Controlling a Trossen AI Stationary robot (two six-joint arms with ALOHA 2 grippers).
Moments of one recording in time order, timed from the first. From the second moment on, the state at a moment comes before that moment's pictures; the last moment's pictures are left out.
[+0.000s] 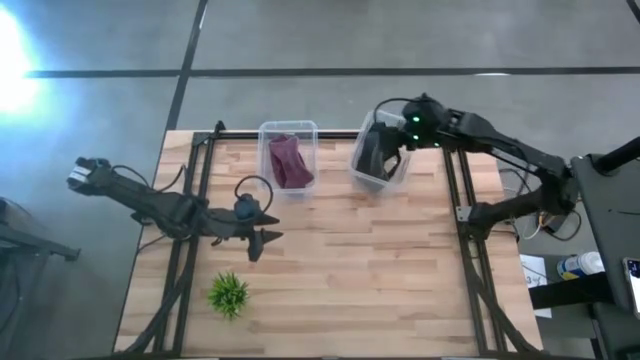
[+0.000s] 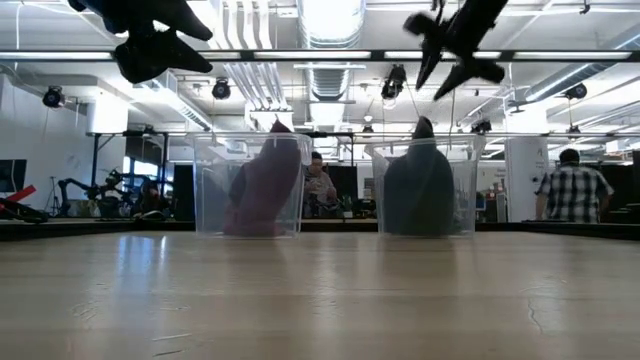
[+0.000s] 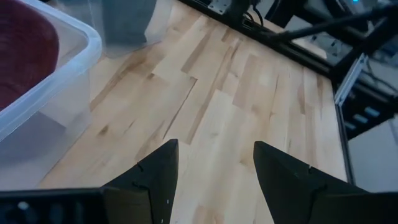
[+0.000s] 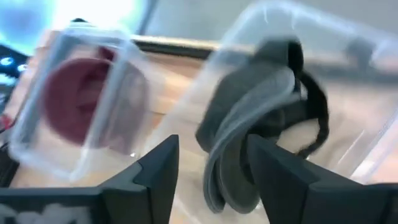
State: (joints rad) left arm -0.33 0.96 0.73 -0.29 -0.40 -0.65; right arm -0.52 1.27 1.30 -0.87 0.15 0.81
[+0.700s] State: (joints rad) left arm 0.20 0.81 0.67 -0.29 0.06 -0.58; right arm -0.19 0.81 1.26 -0.98 0.21 0.60
